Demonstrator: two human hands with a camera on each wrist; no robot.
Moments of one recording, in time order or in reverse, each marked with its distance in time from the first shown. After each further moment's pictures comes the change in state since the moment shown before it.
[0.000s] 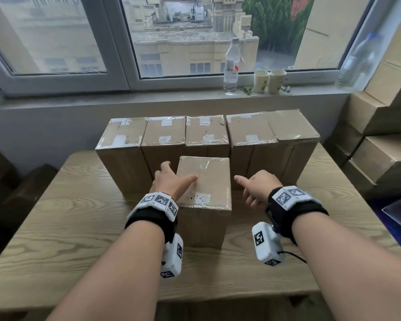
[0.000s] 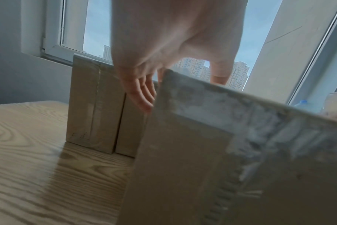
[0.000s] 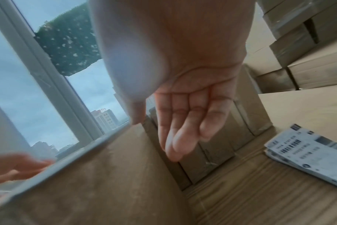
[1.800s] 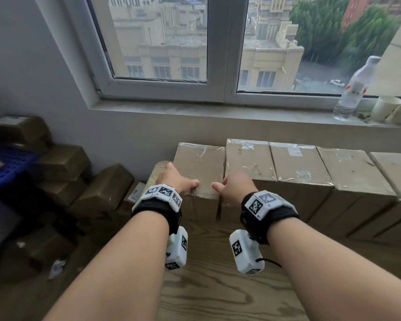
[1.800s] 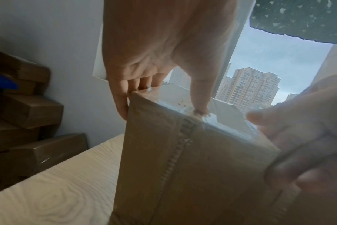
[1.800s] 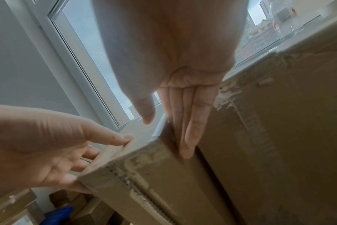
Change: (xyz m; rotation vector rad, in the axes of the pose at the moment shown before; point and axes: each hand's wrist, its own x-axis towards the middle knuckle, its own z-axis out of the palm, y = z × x) left_hand 0.198 -0.187 -0.245 0.074 0.068 -0.136; right_hand 0.015 -0.325 0.265 -0.453 -0.008 -0.442
